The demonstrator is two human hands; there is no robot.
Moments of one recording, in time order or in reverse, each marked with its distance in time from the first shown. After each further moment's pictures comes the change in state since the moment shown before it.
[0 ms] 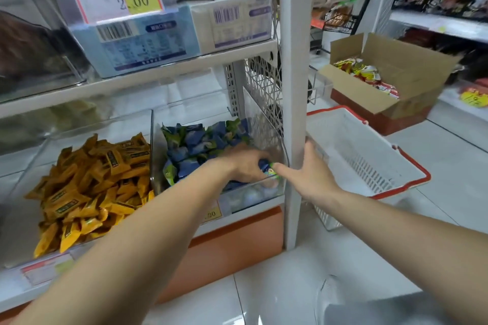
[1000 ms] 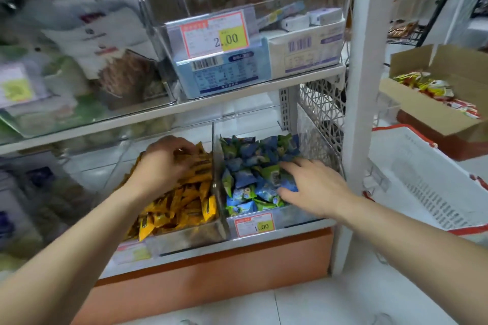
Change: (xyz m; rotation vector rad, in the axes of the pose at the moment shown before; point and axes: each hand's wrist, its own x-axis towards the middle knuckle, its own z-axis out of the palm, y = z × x) left_hand -0.210 -0.139 -0.041 -0.216 0.765 -0.392; right_hand 0.007 -0.083 0.042 -0.713 -0.280 -0.473
